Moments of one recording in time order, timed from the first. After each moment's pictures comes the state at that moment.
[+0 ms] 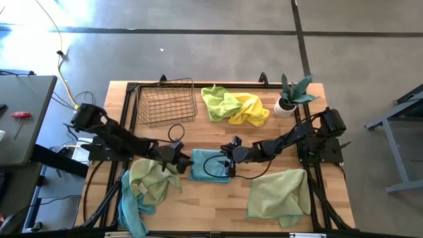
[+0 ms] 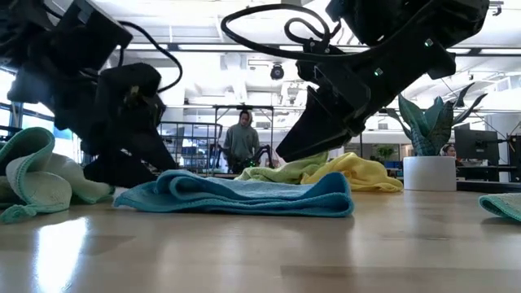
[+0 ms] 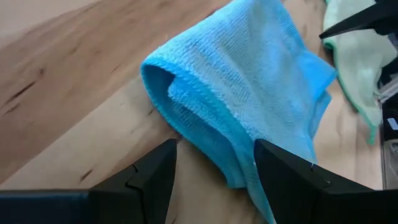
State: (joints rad) left arm -0.16 1.58 0.34 0.56 -0.21 -1.04; right arm 0.23 1.76 0.80 0.30 0.28 0.34
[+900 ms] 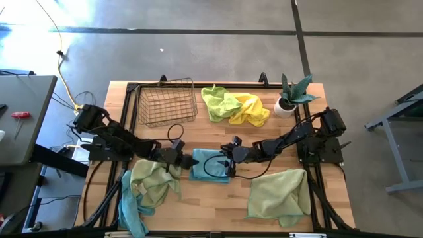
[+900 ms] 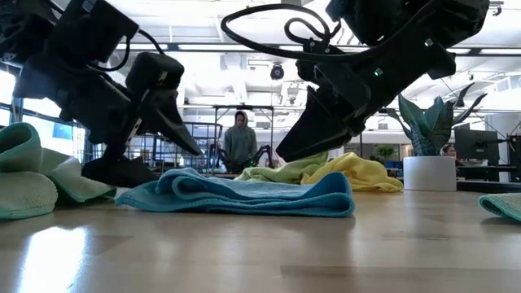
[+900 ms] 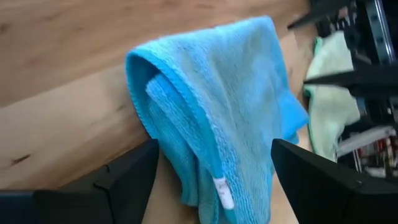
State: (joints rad) left arm -0.19 1.60 0.39 0.55 -0.27 -1.37; right arm 0.23 1.76 0.80 0.30 0.28 0.34
